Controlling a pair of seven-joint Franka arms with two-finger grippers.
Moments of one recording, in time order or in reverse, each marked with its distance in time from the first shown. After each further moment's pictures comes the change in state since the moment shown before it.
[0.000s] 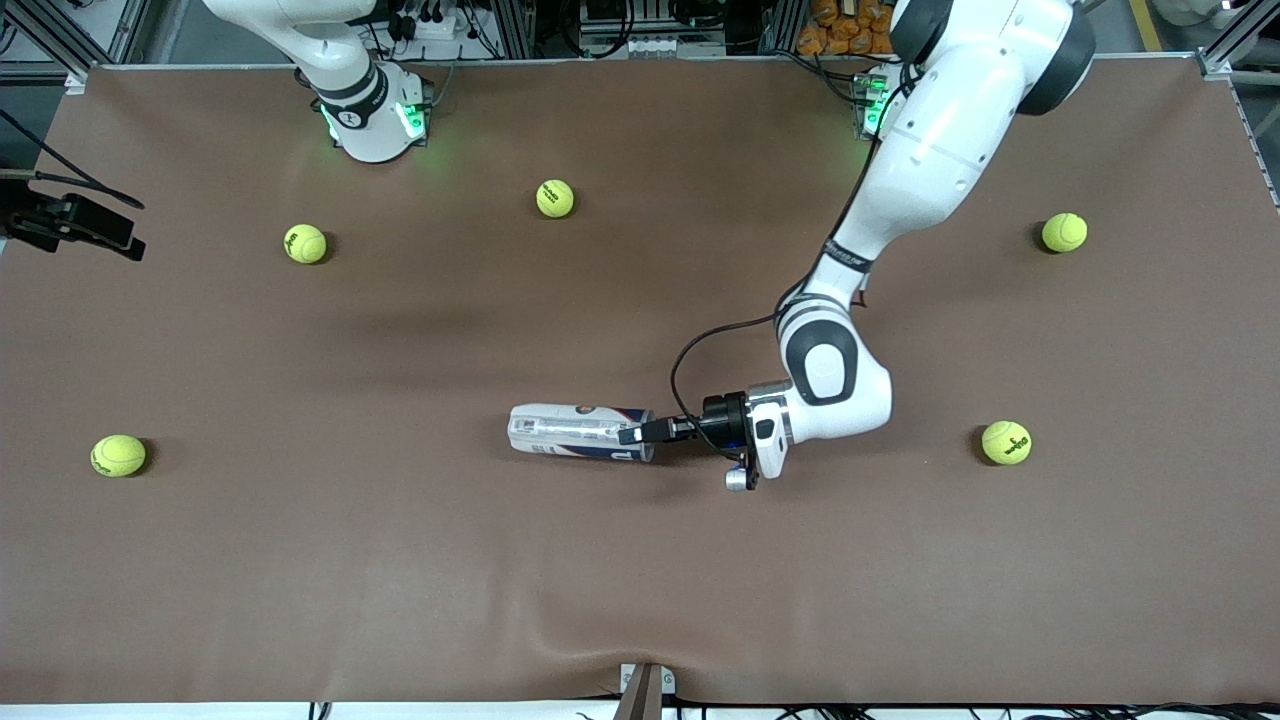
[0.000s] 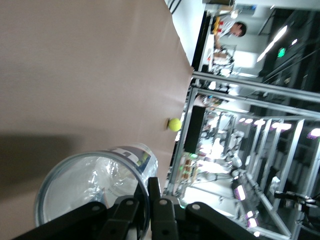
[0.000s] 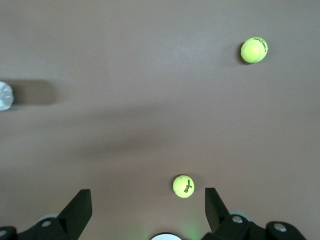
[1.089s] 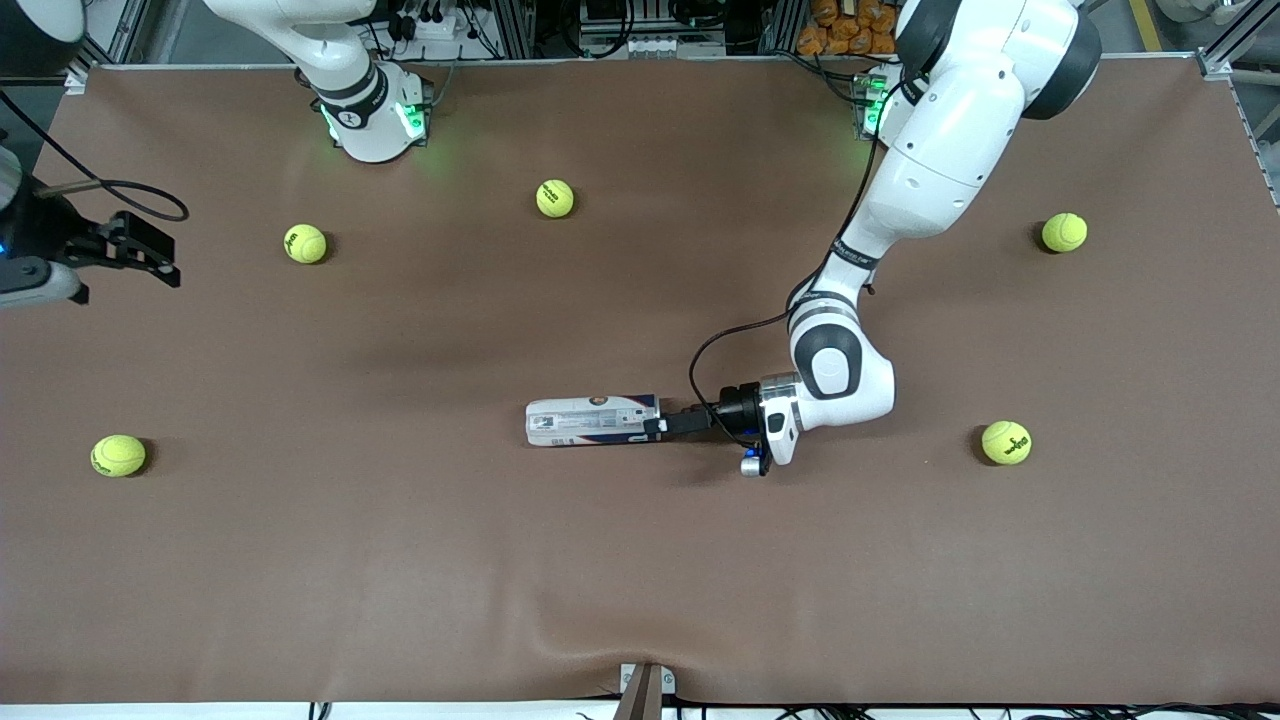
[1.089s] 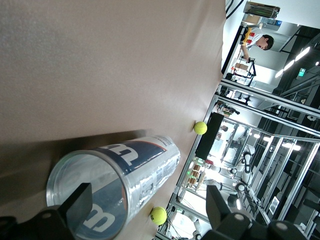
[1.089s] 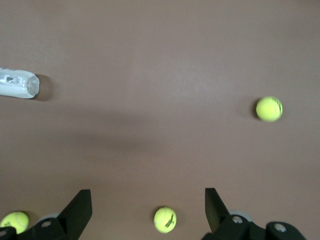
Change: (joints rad) left arm 0.018 0.071 -0.008 -0.134 -0.120 0.000 0.084; right arm -0.025 0.000 0.088 -0.049 -0.018 0.125 -0.201
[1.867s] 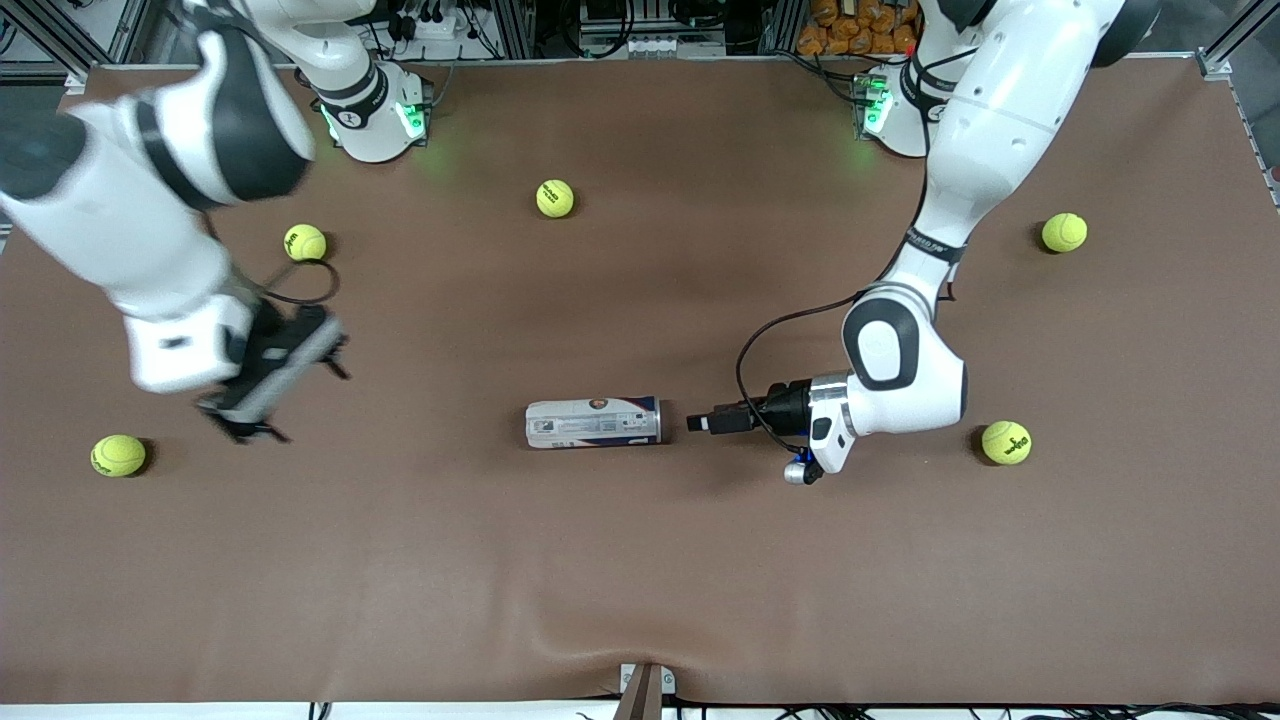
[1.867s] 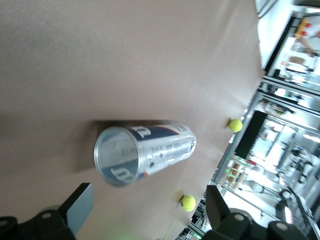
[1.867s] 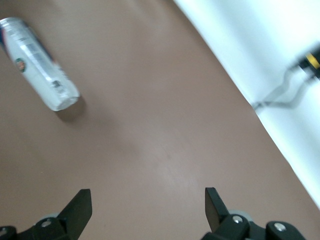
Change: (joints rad) left arm 0.090 -0.151 0.006 -0.082 0.341 0.000 -0.214; right arm 0.042 0.152 0.159 -0.065 0.000 0.490 -0.548
